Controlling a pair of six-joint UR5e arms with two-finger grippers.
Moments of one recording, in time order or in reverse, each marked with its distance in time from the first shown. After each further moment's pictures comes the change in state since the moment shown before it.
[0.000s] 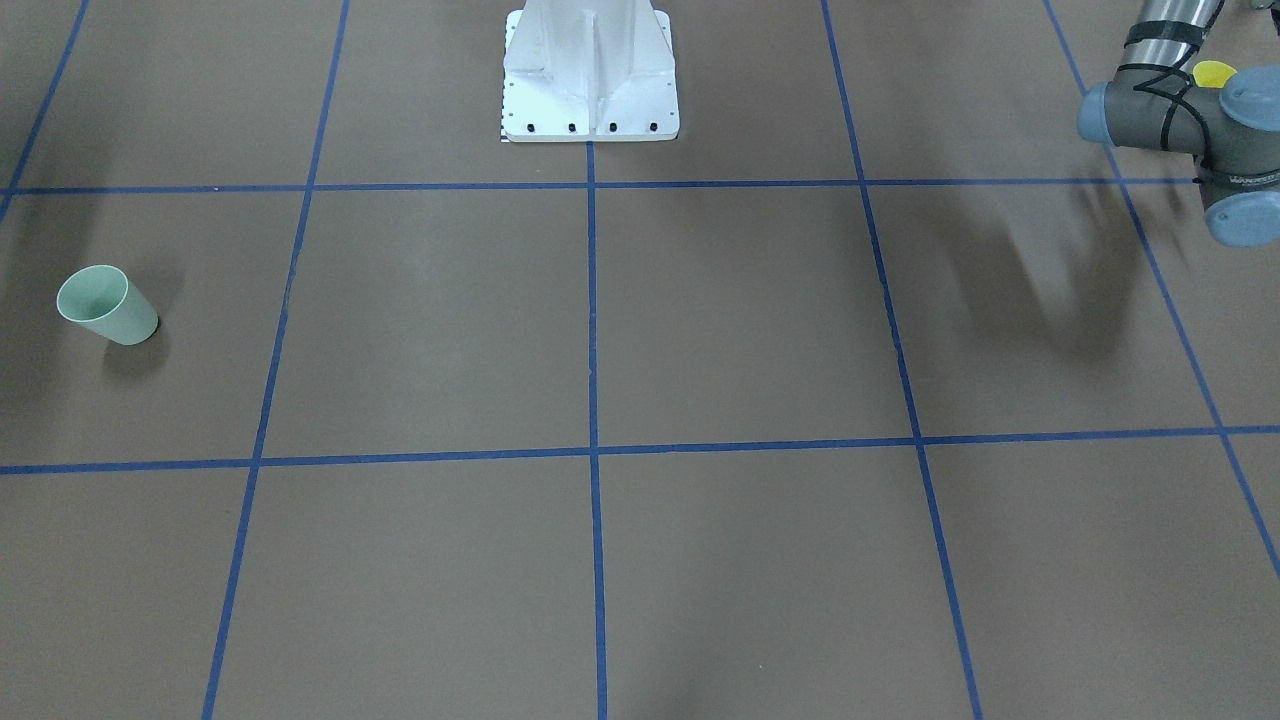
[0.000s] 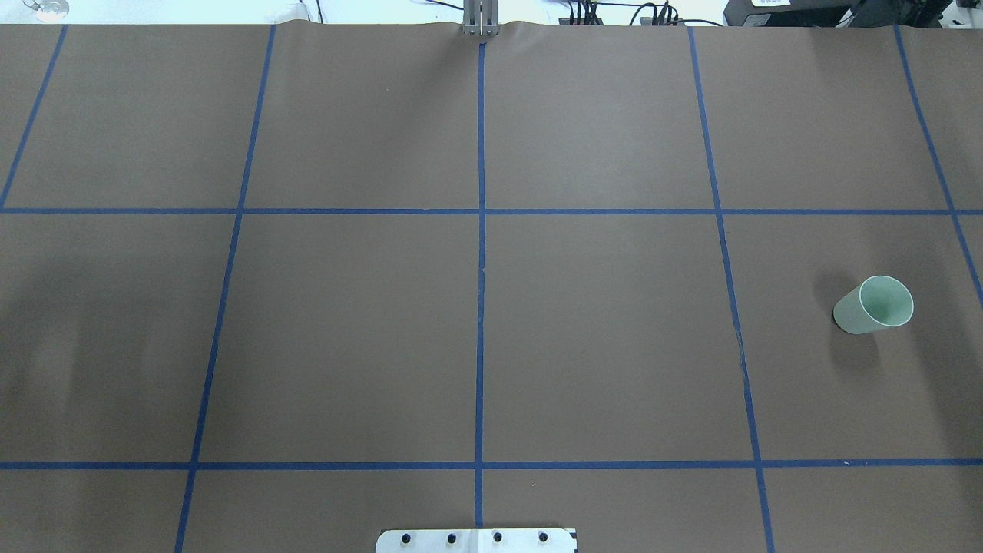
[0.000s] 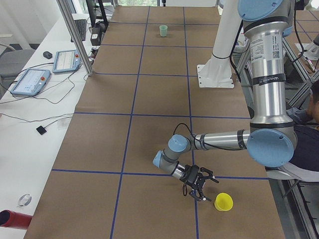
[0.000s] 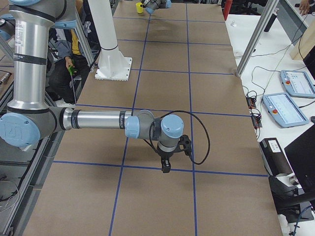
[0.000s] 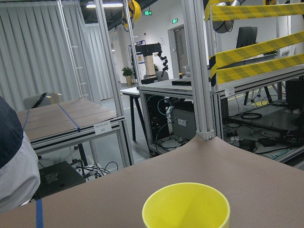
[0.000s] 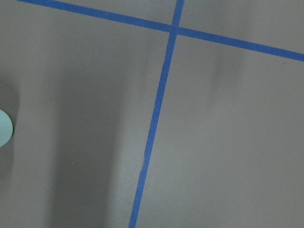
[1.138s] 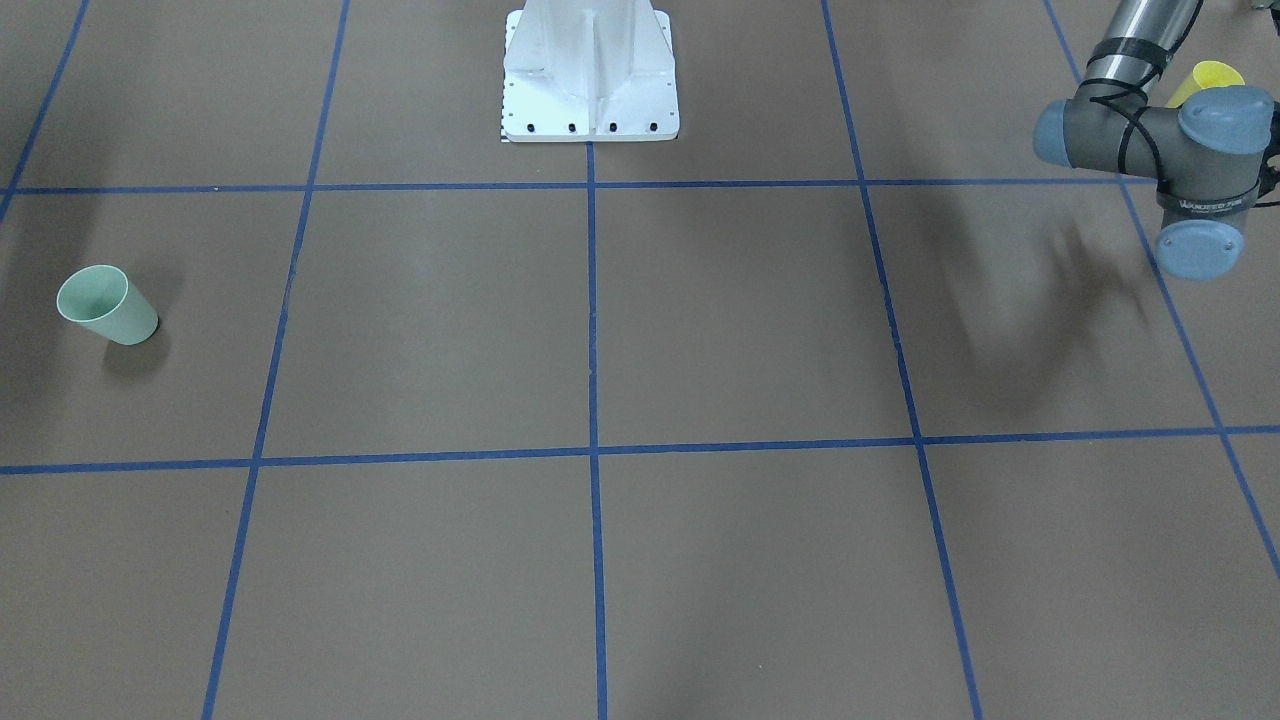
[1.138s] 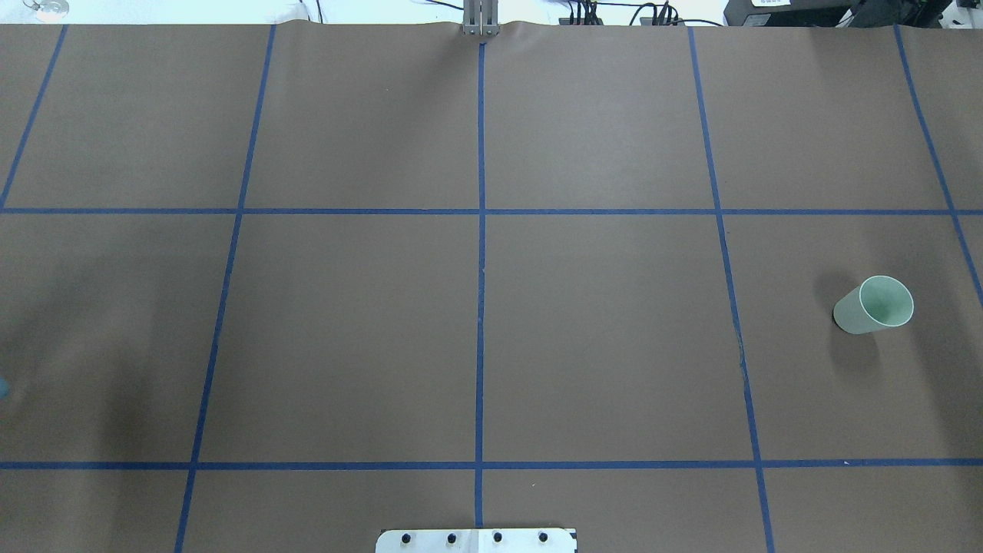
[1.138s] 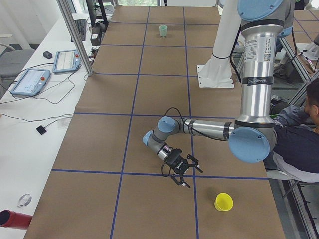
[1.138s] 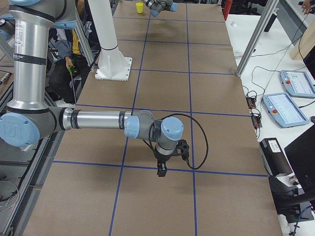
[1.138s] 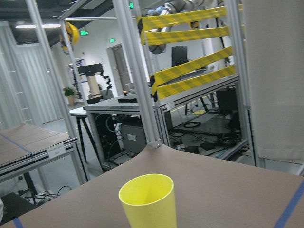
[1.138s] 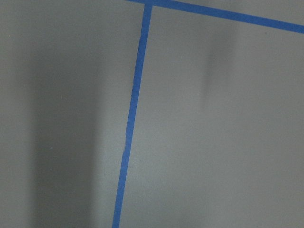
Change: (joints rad) left arm 0.002 -0.136 -0.033 0.134 0.174 0.017; right arm 0.000 -0.002 0.002 -0.076 -0.050 0.002
